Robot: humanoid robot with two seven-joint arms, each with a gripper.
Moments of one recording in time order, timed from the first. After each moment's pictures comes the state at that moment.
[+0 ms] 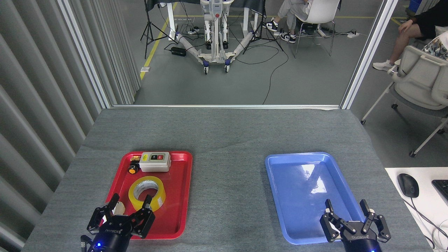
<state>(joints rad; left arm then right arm) 0.12 0.18 -0.06 -1.71 -1.21 -0.02 0.00 0.16 -0.22 0.02 -1.61 1.28 0.05 -0.11</state>
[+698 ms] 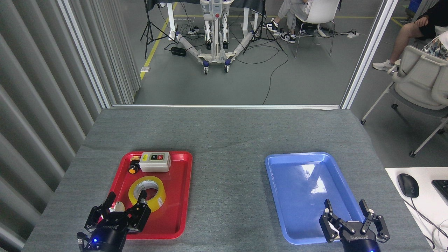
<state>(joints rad) 0.09 0.19 -0.05 -1.69 -1.09 0.00 0.00 0.16 -0.21 0.02 -1.61 1.29 0.05 -0.11</state>
